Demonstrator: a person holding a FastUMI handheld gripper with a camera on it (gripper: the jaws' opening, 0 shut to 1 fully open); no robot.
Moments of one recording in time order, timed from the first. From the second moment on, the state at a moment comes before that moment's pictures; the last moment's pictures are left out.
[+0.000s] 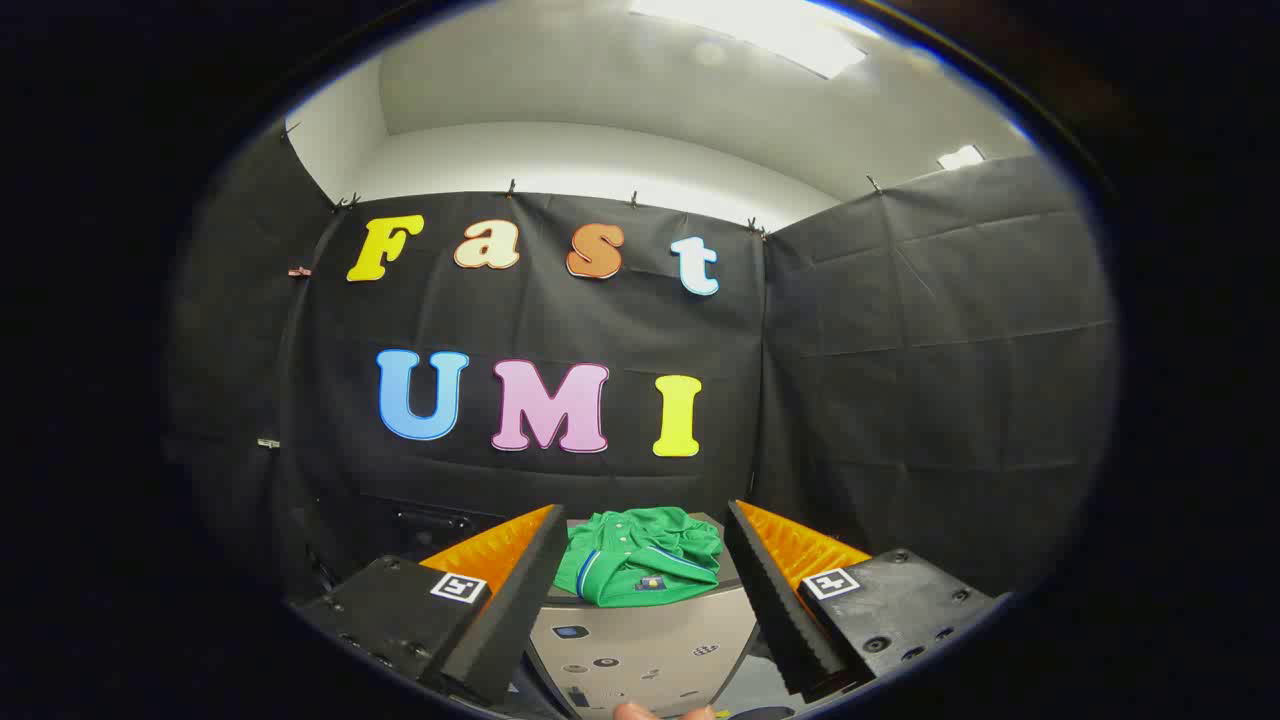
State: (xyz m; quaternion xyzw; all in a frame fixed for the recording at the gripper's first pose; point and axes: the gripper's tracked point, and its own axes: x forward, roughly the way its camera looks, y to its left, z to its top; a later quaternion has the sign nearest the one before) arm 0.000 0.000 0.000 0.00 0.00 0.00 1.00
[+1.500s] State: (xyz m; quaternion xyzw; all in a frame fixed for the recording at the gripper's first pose) arm 0.074 -0.025 -0.004 0.00 0.05 0.04 1.00
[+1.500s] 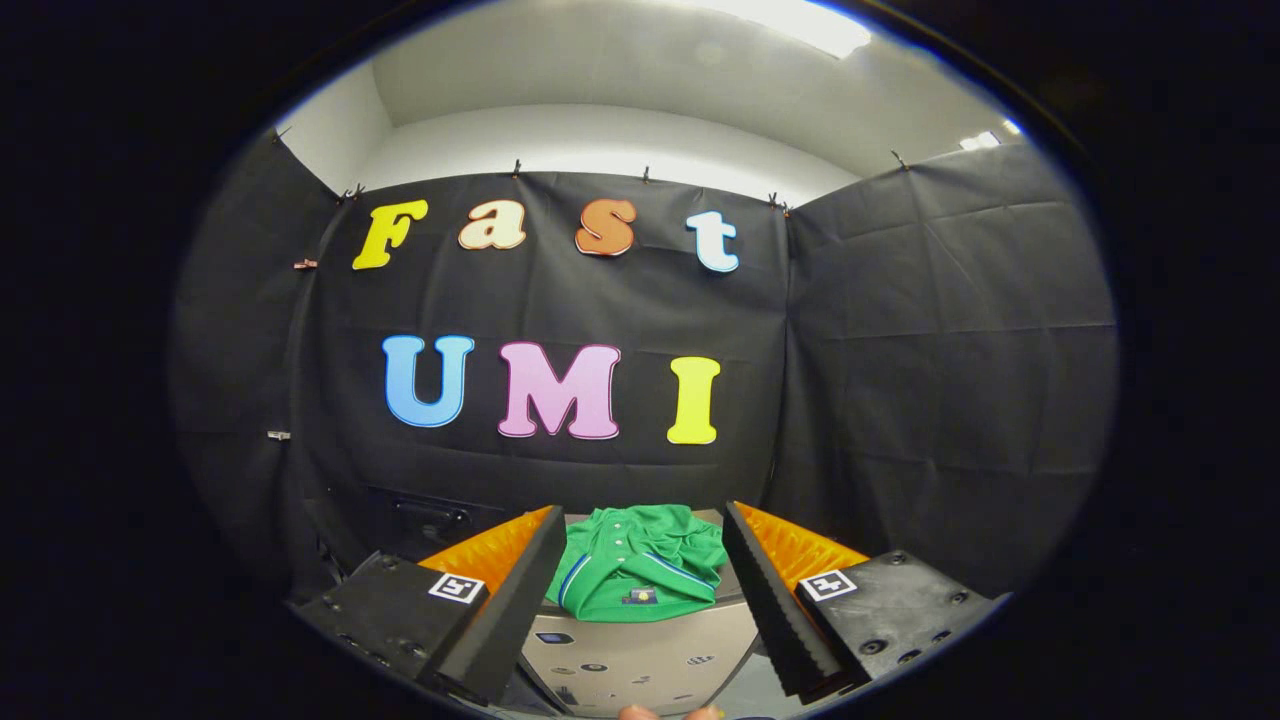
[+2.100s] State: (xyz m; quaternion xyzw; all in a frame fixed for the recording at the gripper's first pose) arm 0.234 0.007 -0.110 -0.04 0.27 0.12 0.95
